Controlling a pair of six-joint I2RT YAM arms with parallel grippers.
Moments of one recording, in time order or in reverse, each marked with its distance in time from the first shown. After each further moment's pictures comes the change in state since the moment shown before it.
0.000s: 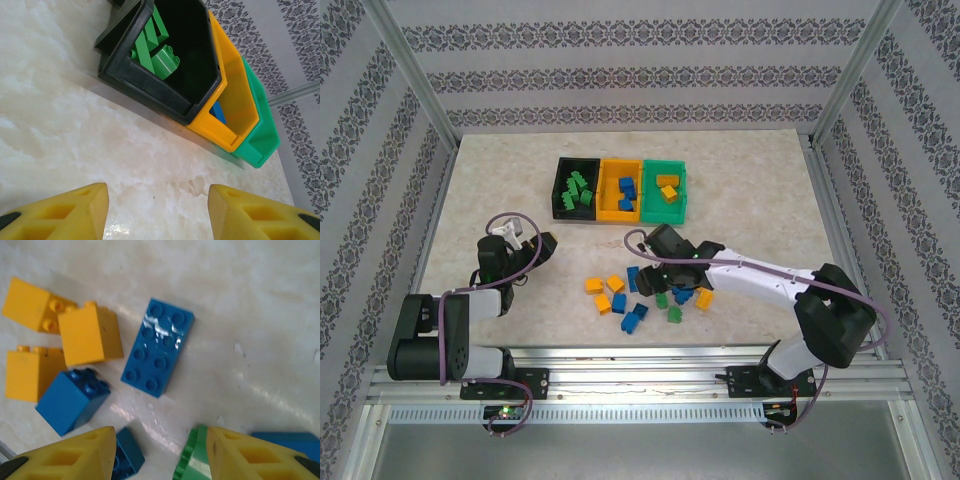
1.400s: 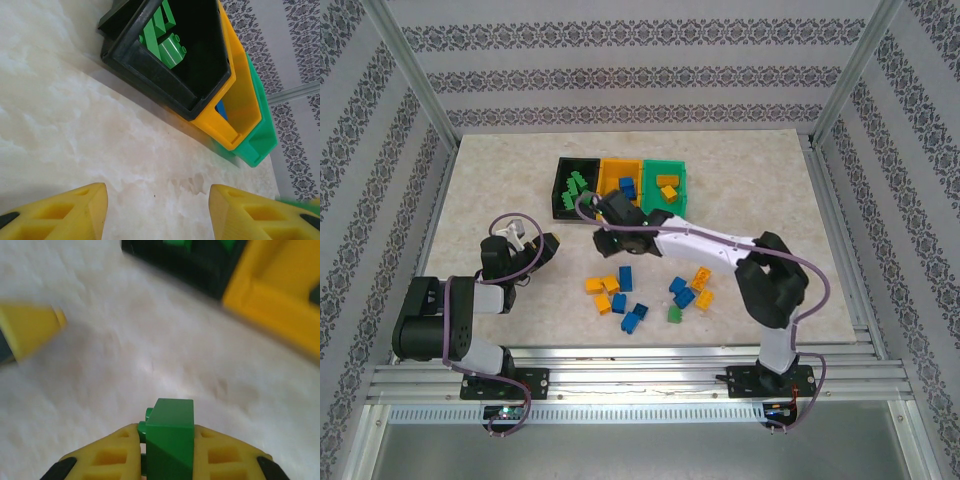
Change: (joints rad) left arm 0.001 0.118 0.000 0.109 0.034 -0.063; right arm 0.014 0.434 0.596 0.056 0.070 -0.011
